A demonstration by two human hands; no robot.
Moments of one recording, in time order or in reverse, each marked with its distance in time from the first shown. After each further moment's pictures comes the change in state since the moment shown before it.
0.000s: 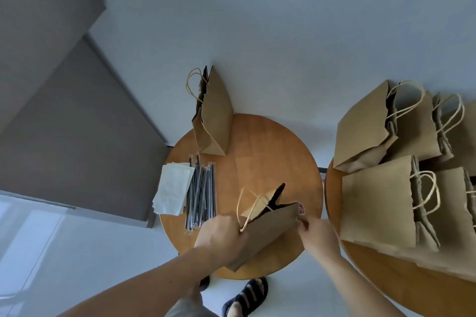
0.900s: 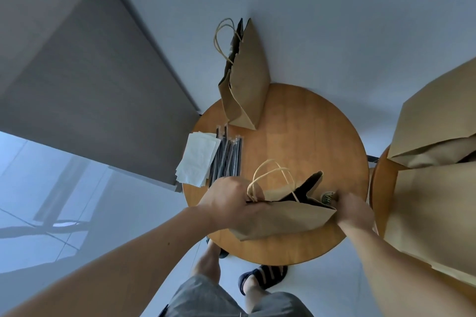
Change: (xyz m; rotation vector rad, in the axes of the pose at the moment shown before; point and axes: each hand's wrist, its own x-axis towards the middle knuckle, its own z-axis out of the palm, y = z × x) left_hand 0.025 -0.024 -0.021 -0.175 0.040 0.127; right_hand 0.101 0.037 0.049 -0.426 -0.055 0.078
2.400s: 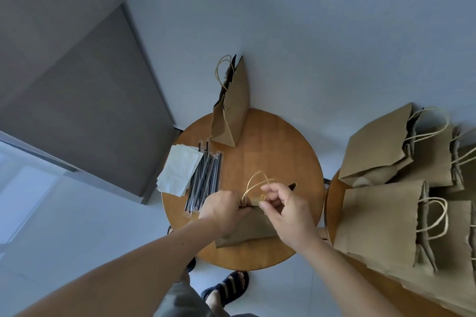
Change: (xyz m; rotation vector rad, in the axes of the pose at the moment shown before) left_hand 0.001 -0.004 0.025 0.137 0.045 -0.166; right_hand -0.141 -0.092 -0.120 0.688 0.216 -0.669
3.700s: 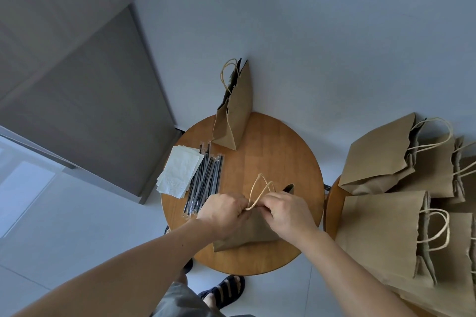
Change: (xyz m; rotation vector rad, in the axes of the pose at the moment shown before) left_hand -0.003 -0.010 -0.001 -0.049 0.189 0.318; right_hand 0.028 0.012 0.001 -0.515 -0.232 -0.260
